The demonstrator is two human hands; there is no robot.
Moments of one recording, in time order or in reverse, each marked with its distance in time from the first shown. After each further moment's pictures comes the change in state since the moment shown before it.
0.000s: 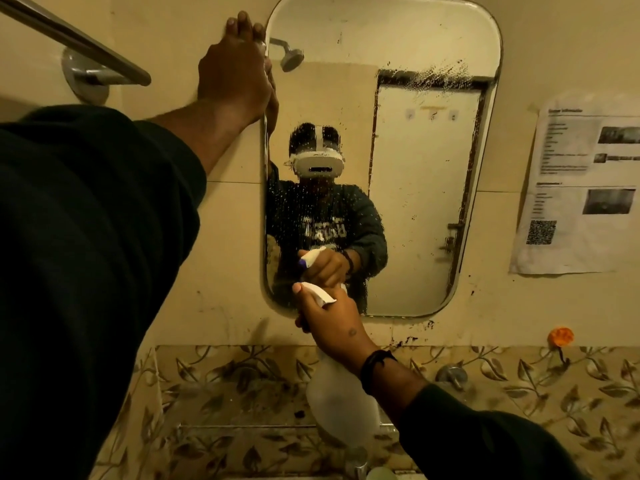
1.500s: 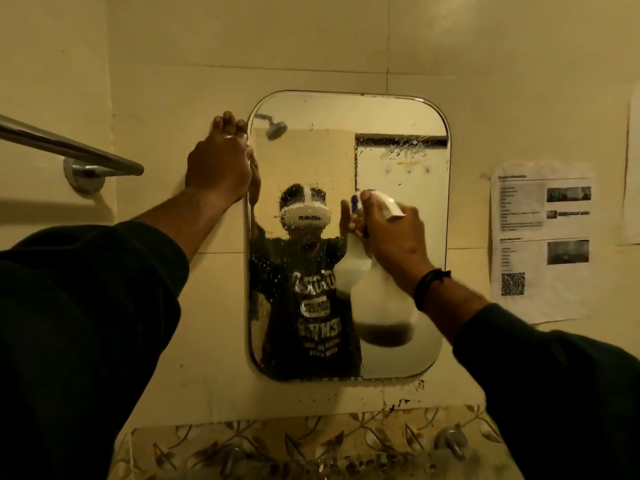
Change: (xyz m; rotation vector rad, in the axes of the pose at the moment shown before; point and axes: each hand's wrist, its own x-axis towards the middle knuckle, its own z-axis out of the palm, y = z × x) left_hand 0.005 -0.005 0.005 -0.039 -0.019 0.022; right_hand 0.079 -0.130 -0.132 -0.033 0.476 -0.336
